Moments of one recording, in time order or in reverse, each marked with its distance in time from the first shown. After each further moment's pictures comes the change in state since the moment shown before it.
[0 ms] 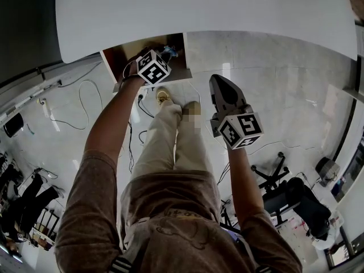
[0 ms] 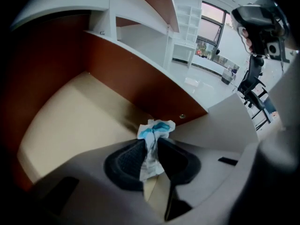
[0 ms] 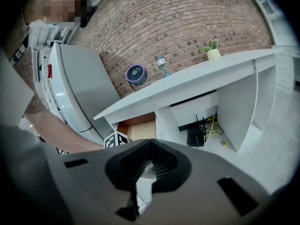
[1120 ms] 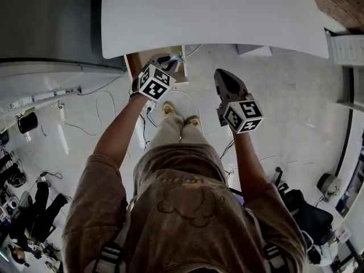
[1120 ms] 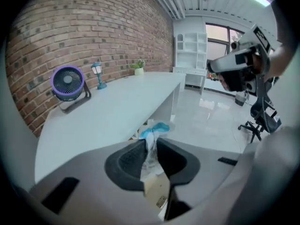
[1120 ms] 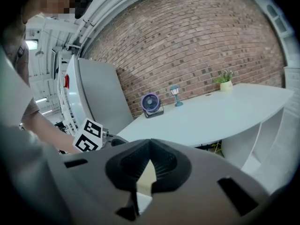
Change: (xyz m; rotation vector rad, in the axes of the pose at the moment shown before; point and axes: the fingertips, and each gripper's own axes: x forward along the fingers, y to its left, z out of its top) left arm -0.224 -0.024 0.143 -0.100 -0.267 0.217; right arm -0.094 0.031 0.134 -0.140 -0.127 0.077
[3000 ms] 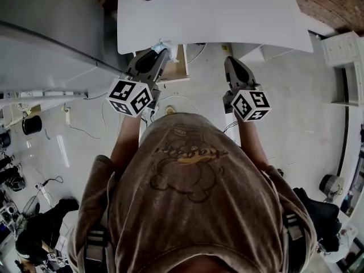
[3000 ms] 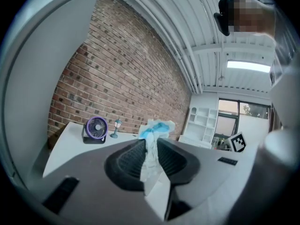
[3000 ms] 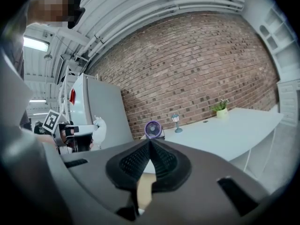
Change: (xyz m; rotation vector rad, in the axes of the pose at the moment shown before) left arm -0.254 0.007 0.127 -0.465 -0.732 0.044; right arm -0.077 0.040 0.093 -0.045 -0.234 -0.046
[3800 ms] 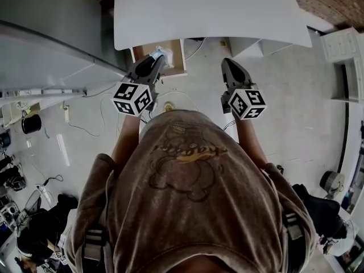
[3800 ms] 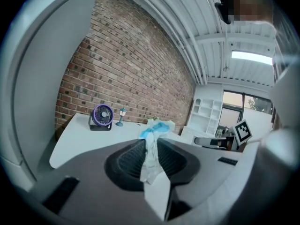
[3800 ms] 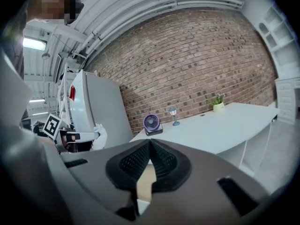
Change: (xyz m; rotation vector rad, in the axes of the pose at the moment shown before) left arm -0.011 0.005 -0.062 0.008 0.105 0.056; right arm -0.016 -0.009 -0.034 0.016 0.054 -0.010
